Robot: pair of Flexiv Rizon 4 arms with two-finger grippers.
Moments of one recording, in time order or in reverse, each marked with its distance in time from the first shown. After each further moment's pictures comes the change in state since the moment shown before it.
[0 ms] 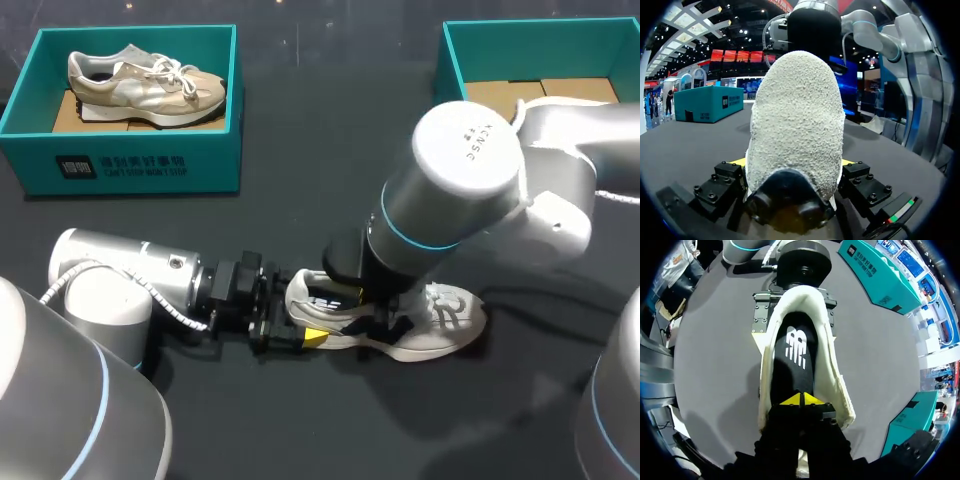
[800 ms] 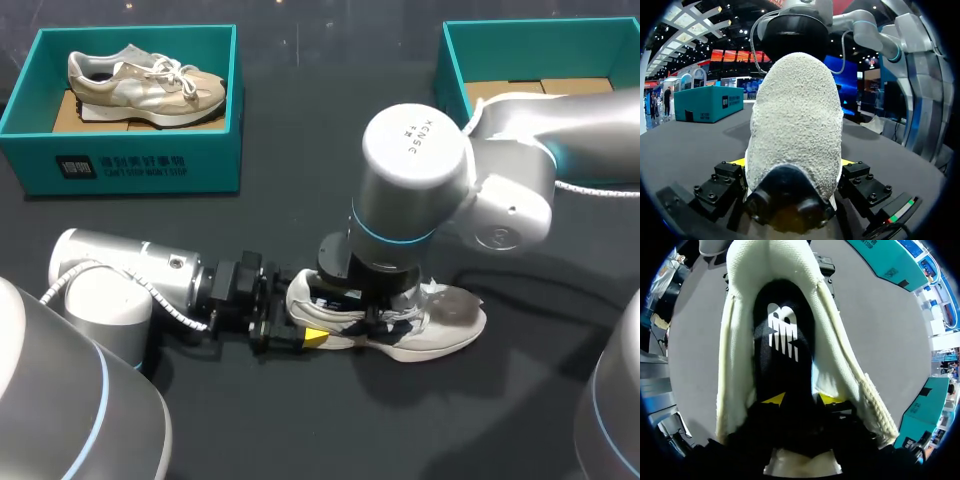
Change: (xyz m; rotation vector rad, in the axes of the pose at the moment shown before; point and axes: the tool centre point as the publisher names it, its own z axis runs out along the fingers) left arm 0.000 0.000 0.000 0.000 0.000 0.000; right arm -0.001 -0.015 0.037 0.130 0.066 0.092
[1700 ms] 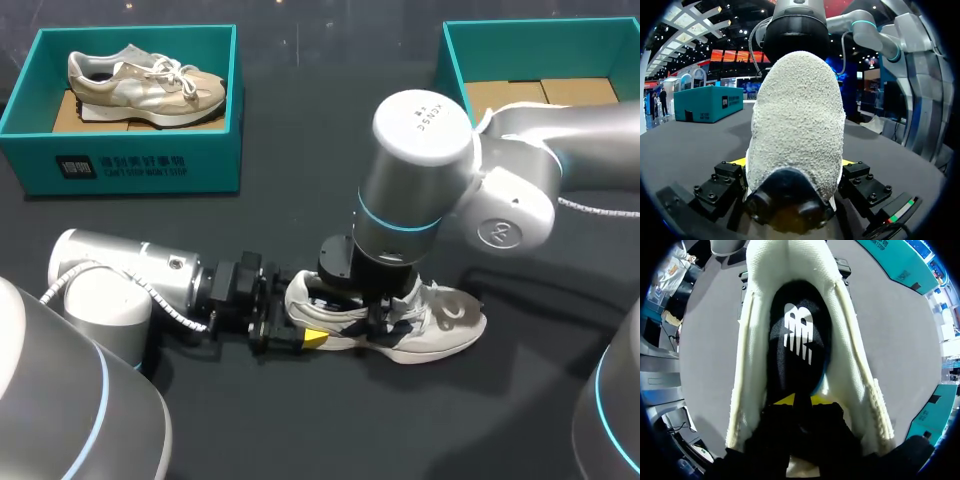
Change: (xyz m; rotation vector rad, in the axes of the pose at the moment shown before) left arm 0.001 0.000 -0.001 0.000 0.001 0.001; right arm 0.015 0.003 0.000 -0.043 0.108 -0.037
